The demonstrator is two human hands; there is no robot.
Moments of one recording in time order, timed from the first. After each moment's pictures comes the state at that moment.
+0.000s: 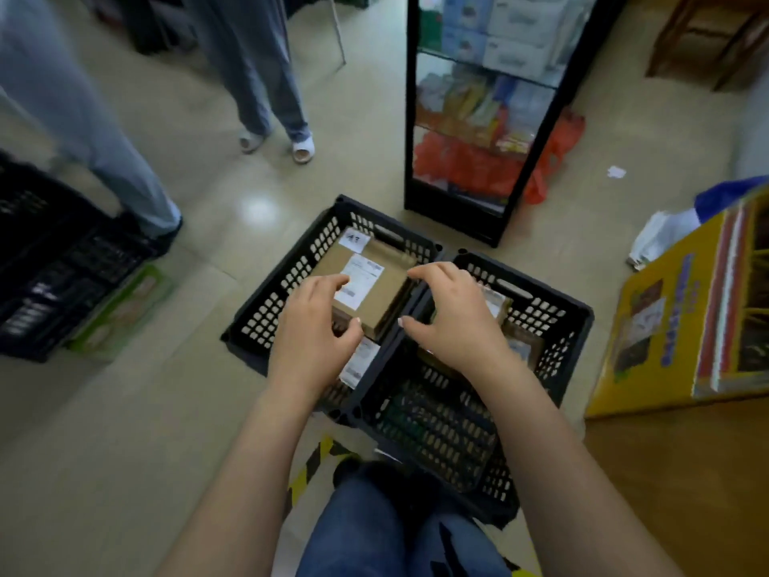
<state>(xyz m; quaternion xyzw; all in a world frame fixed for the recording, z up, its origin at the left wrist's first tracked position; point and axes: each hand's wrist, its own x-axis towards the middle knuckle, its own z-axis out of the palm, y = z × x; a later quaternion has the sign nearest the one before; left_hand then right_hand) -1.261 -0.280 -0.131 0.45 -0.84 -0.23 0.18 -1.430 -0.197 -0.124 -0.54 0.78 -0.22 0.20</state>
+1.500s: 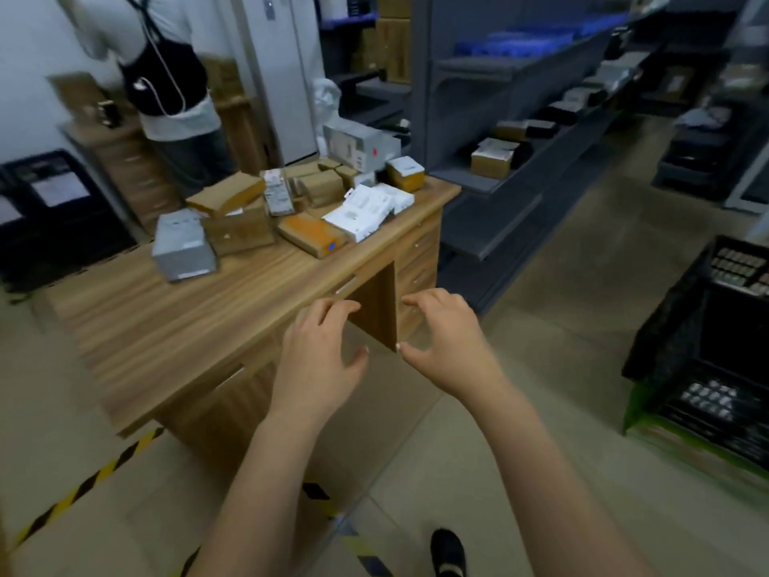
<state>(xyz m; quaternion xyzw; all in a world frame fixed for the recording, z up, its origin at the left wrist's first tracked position) -0.446 -0.032 -0.017 0.93 -0.24 0.10 0.27 -0.489 -0.204 -0.022 -0.96 0.06 -0.13 0.25</state>
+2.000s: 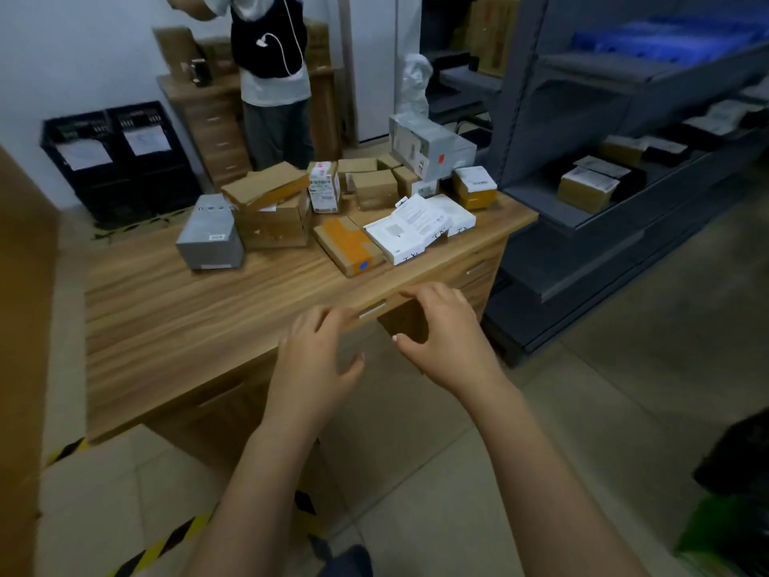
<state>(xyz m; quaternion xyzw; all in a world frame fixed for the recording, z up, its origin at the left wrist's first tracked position) -0.315 -0.108 -0.026 0.96 -0.09 0.10 0.25 -0.301 -0.284 -0.020 -0.95 -0.06 -0.08 0.28</state>
